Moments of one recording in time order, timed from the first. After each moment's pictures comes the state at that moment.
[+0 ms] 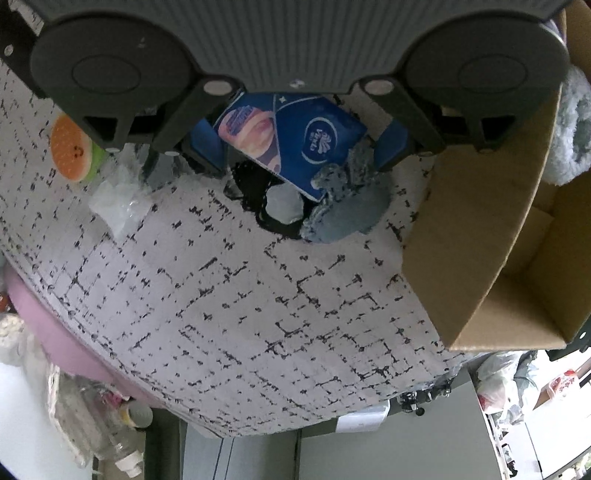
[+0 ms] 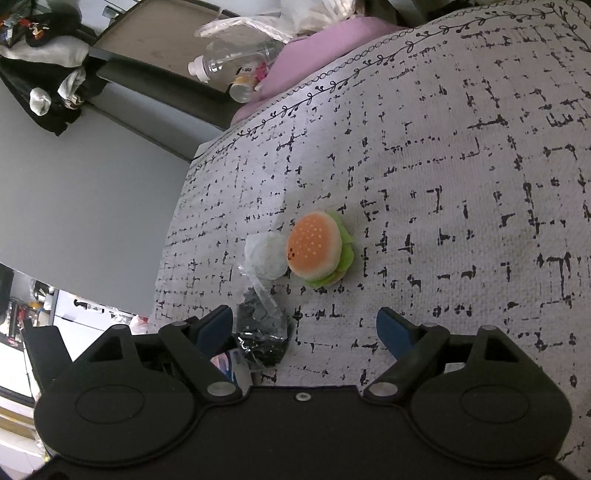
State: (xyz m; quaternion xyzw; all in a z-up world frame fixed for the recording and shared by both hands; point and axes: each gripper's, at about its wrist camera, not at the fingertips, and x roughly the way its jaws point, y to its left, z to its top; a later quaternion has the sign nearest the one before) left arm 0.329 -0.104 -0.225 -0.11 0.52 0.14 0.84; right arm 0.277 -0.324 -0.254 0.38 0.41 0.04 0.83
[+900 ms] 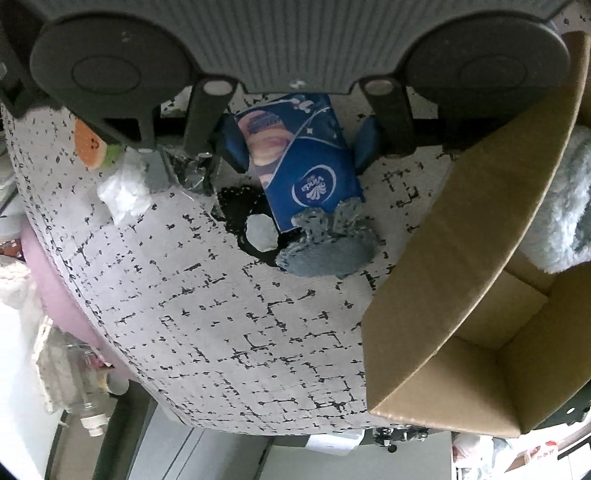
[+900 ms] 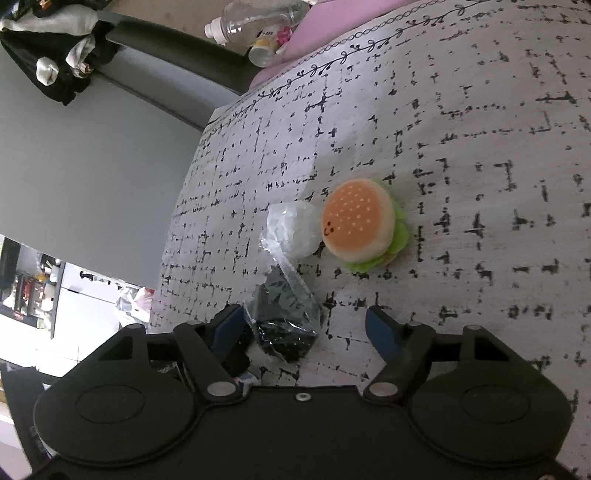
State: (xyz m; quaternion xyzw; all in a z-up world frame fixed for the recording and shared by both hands) left arm 0.299 -0.078 -0.230 -0.23 0.51 0.14 0.82; right arm 0.308 -0.293 -0.266 0.37 0.44 0.08 0.81
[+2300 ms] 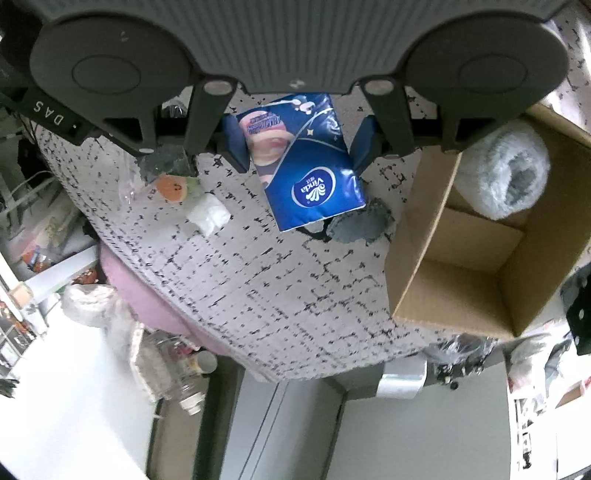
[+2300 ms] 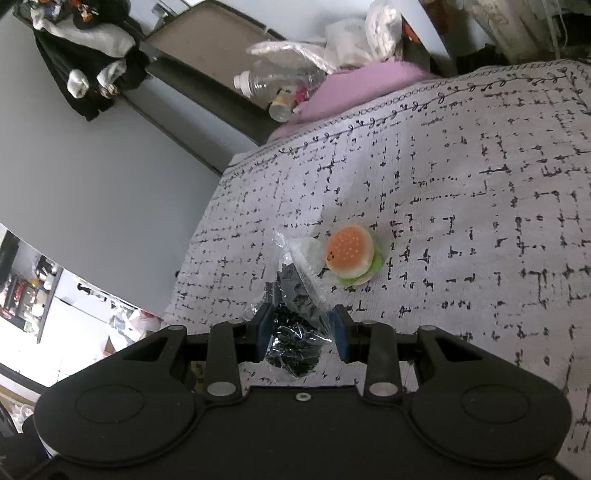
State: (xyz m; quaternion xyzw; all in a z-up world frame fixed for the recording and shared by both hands) left arm 0.232 -0.080 -0.145 -0.17 0.44 0.04 0.88; right arm 0.236 -0.306 -0.205 0.33 0.37 0.05 0.87
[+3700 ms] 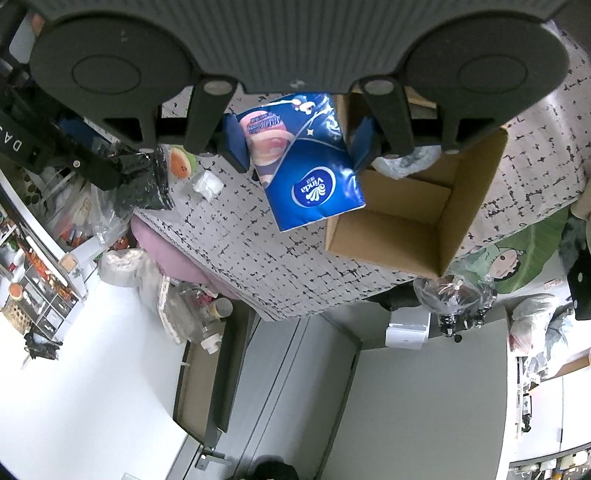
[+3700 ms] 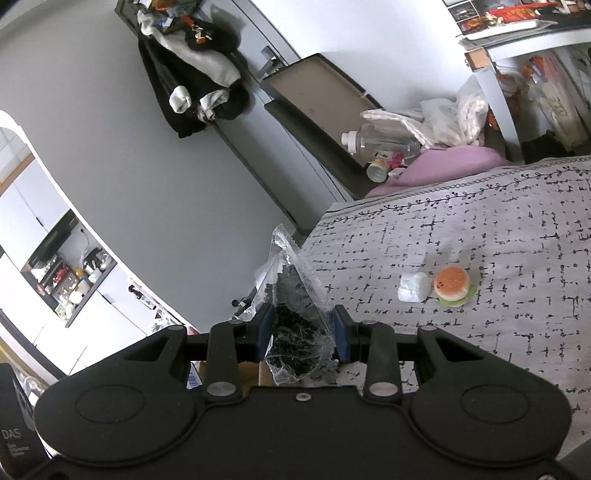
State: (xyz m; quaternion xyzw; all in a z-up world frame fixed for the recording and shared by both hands) left arm 0.156 0.008 -0.089 -0.17 0.37 0.00 0.91; right arm 0.158 -0.230 -0.123 0.28 0.25 0.12 0.92
